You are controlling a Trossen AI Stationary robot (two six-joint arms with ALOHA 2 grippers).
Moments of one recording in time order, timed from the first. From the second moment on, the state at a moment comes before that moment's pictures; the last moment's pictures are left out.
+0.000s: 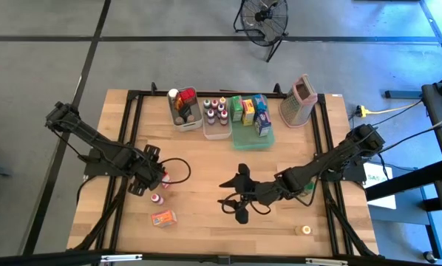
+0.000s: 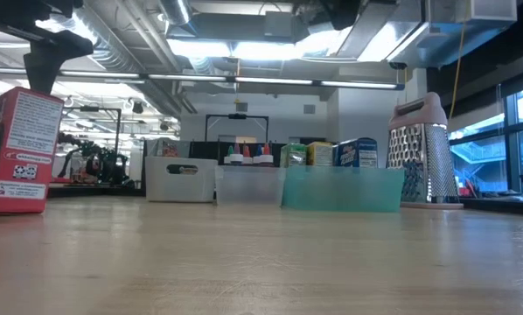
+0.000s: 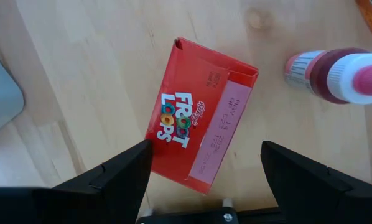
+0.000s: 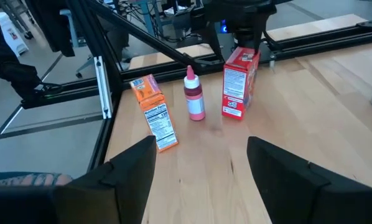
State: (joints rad) left arm -0.51 1.16 0.92 -1.24 -0.17 -0.25; right arm 0.51 1.67 1.13 0.14 0.45 0.40
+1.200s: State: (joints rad) left arm -0.57 1.16 0.92 -1.24 -0.19 -0.35; right arm 0.51 1.67 1.13 0.14 0.45 0.38
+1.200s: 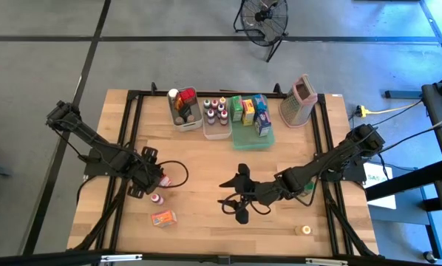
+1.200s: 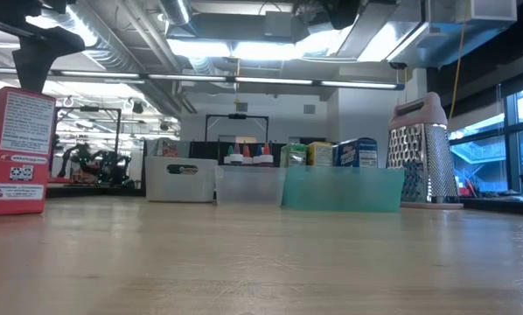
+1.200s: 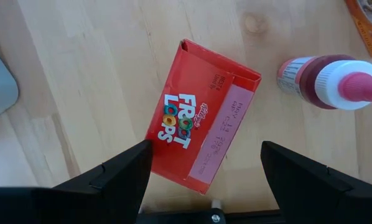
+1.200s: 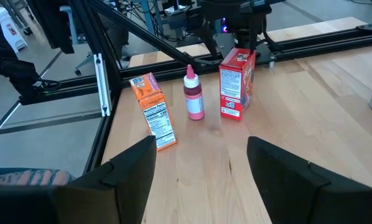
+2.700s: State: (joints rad) left arm -0.53 1.16 1.00 -1.28 -0.19 -0.31; right arm 0.51 1.67 1.13 0.13 0.45 0.40
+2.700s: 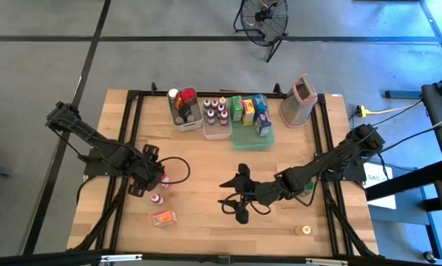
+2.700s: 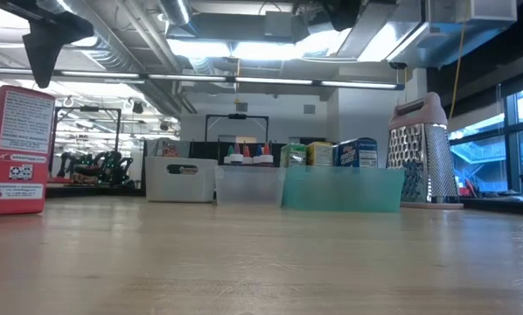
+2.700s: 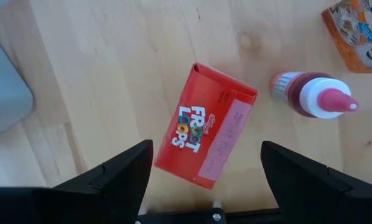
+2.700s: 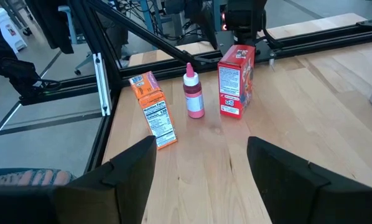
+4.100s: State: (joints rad) left arm -0.47 1.27 0.97 -1.22 -0.14 -0.25; right arm 0.51 1.71 1.13 0.14 0.44 0.41
